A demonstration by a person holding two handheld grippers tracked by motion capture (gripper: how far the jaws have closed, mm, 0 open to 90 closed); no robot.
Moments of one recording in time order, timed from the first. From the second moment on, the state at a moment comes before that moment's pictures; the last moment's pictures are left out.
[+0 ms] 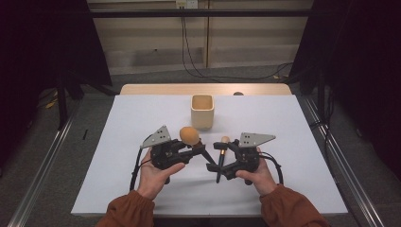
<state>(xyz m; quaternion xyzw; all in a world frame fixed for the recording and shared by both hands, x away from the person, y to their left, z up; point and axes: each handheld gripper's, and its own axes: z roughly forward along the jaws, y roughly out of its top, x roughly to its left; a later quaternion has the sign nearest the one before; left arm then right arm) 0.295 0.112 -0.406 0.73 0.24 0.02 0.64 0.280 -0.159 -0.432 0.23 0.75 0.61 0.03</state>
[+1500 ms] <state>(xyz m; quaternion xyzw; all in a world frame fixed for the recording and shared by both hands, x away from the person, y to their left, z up) 0.309 0.151 -0.381 0.77 0.25 0.03 0.59 0.241 -0.241 -0.444 0.37 0.69 0.57 0.24</state>
